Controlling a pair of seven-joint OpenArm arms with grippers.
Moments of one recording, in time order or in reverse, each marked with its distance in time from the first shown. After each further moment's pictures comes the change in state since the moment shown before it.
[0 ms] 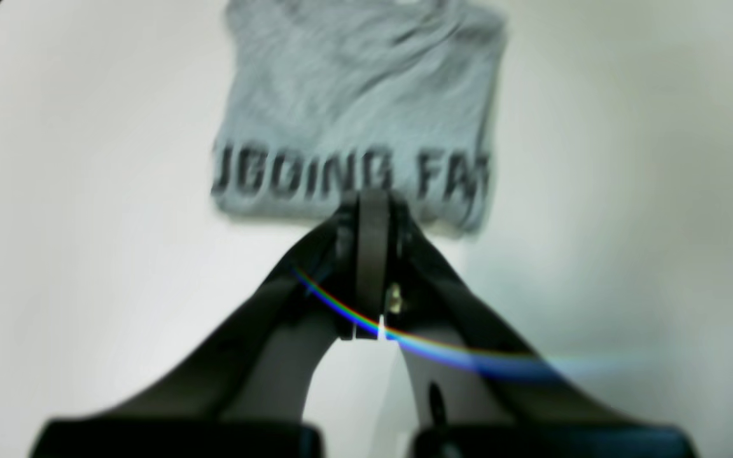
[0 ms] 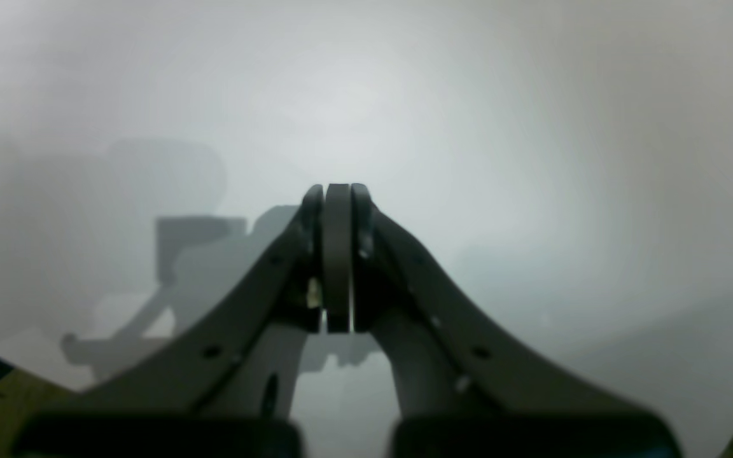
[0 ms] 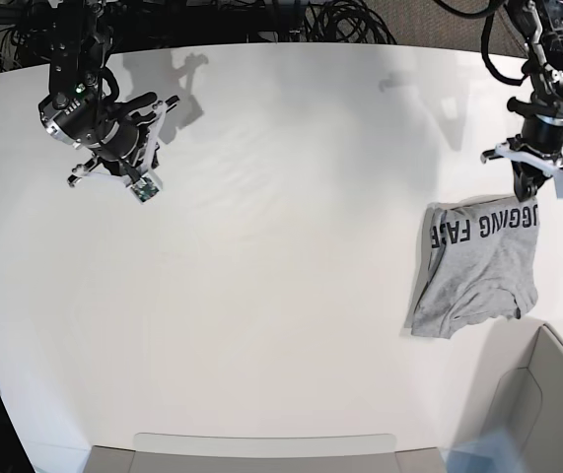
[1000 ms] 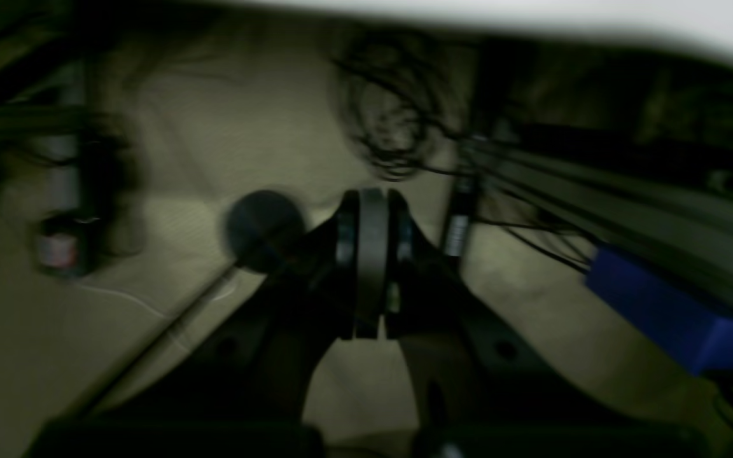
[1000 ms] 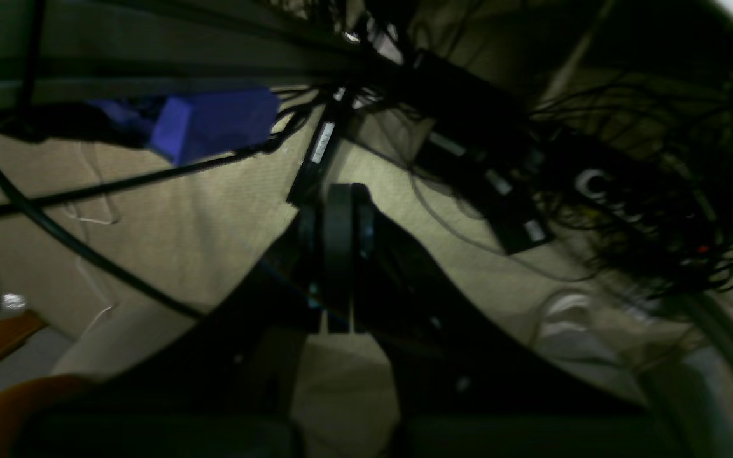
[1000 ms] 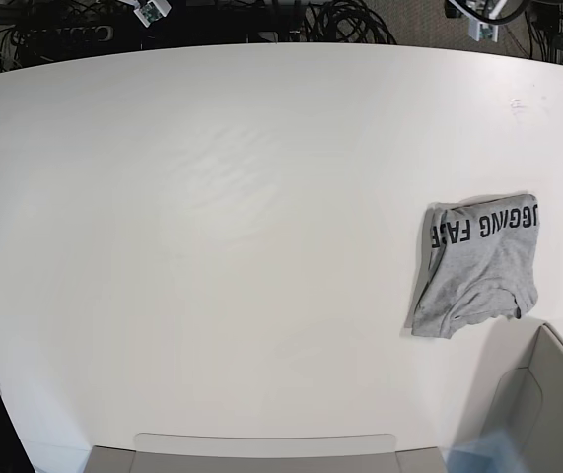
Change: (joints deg) left arm 31.6 5.7 14.5 -13.6 13.7 -0.7 -12.0; right arm -44.5 -4.0 4.6 -5.4 0.1 0.3 27.5
